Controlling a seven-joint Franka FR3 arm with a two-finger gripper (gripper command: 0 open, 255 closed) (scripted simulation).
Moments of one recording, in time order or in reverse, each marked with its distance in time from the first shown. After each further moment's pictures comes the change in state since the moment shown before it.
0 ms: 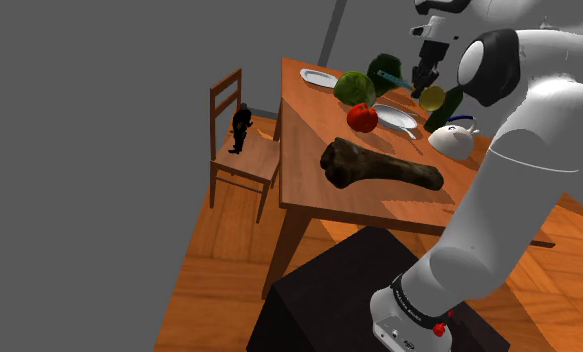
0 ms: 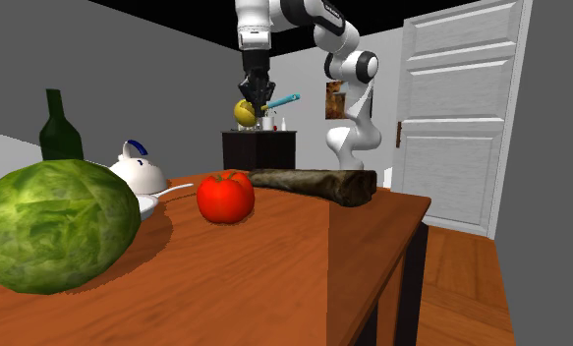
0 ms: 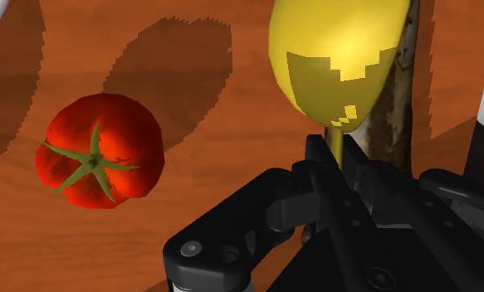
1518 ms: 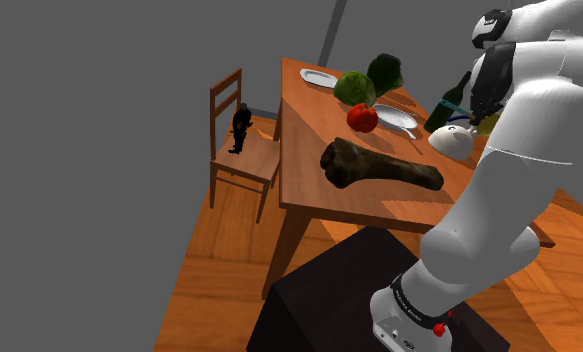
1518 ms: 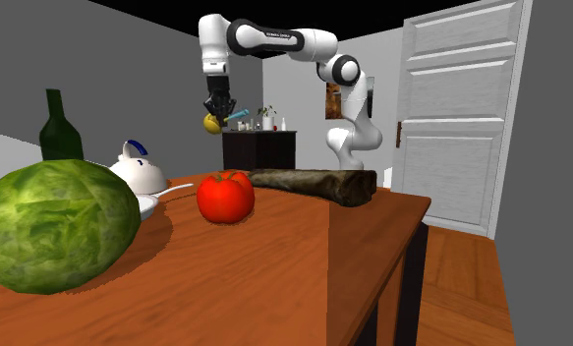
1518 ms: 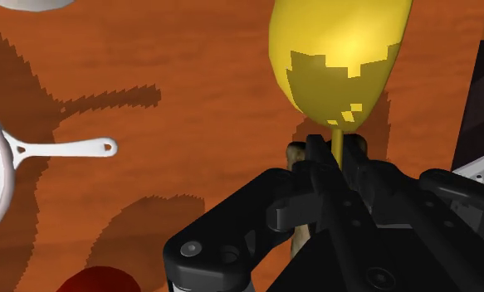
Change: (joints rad) arm -0.313 0.065 -0.109 -0.045 0.023 0.117 -0.420
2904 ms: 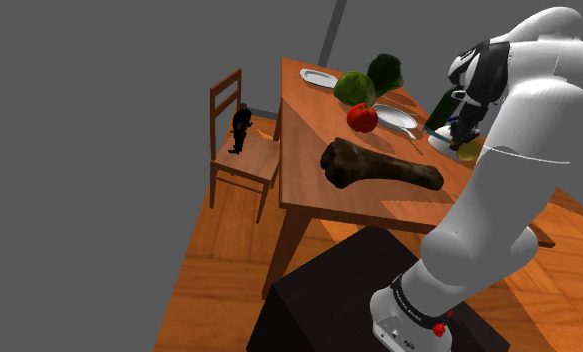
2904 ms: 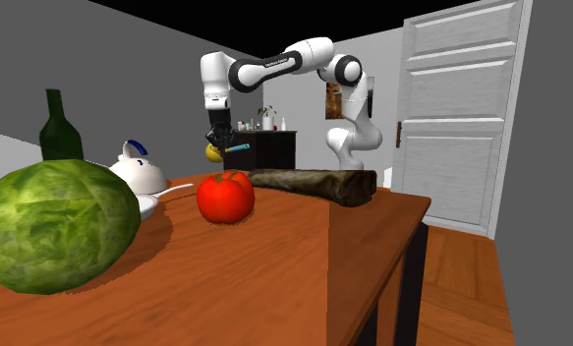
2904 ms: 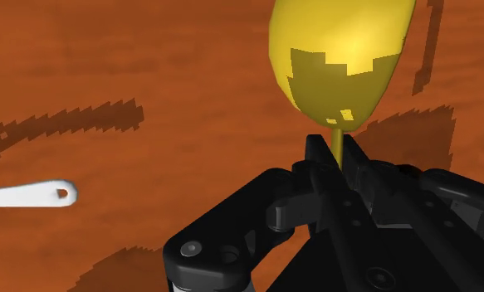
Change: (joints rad) arm 0.034 0.012 0.018 -0.277 0.015 0.279 0.016
